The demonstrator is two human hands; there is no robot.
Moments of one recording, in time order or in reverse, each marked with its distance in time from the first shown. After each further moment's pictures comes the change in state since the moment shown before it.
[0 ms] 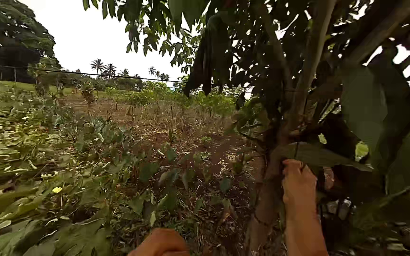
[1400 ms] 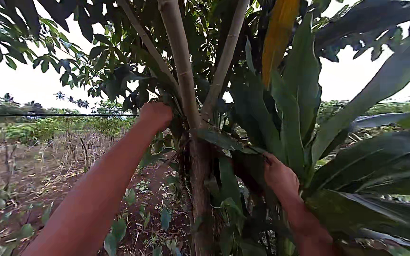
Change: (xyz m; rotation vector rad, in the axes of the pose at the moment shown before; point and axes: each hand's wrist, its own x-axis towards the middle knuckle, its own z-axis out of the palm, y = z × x) left_hand 0.550 -0.172 0.235 1.019 -0.324 -0.061; right_hand 0.268 0.145 -0.147 -0.893 0.236 0.061
